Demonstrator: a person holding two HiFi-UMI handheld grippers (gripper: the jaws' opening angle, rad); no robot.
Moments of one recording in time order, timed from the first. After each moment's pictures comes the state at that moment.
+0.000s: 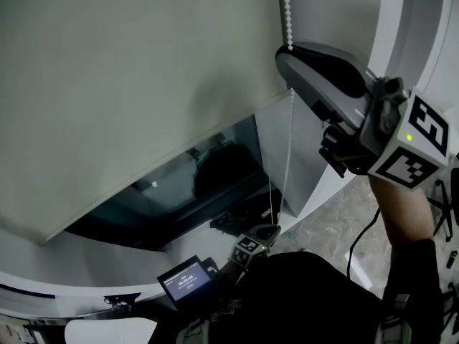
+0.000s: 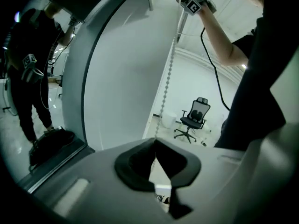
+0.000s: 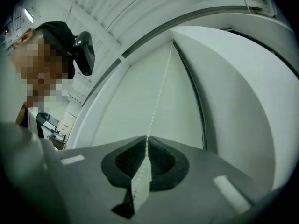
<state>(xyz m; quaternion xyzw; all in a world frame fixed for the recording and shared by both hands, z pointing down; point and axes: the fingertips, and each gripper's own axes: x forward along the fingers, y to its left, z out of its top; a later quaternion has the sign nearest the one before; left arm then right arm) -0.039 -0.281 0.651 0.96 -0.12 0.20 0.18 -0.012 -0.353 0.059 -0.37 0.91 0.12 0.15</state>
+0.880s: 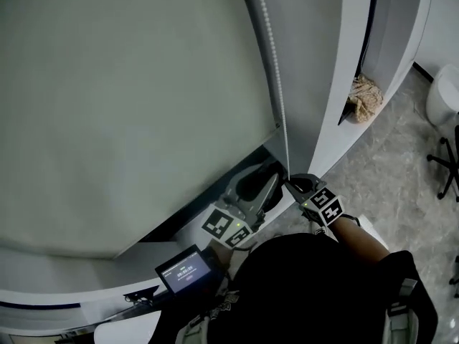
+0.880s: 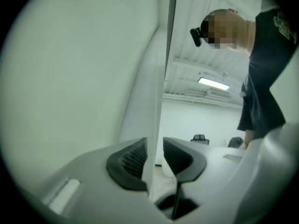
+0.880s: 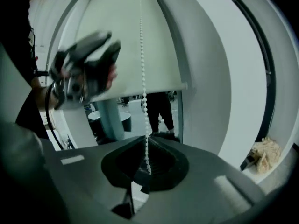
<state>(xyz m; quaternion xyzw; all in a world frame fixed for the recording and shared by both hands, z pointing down) -0.039 -0.332 0.383 0.99 -0.12 -0.09 0.07 -0.018 -0.341 0.587 -0.49 0.85 -0.16 -0.13</state>
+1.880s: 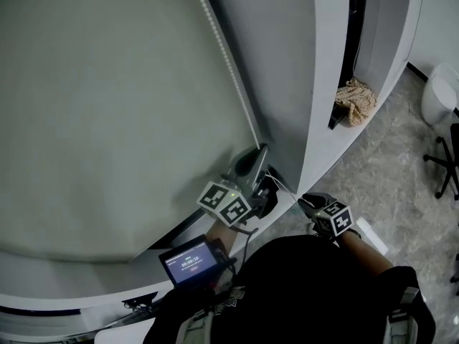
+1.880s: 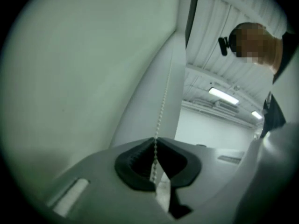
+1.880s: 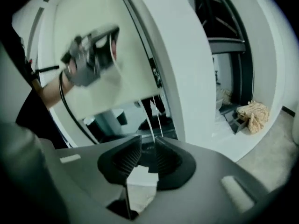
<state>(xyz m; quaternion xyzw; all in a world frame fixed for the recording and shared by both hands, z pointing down) 0.007 -0.383 0.384 0.97 -0.13 -0.11 0.16 0.036 -0.275 0.651 -0.52 0.79 -0.31 -0.12</state>
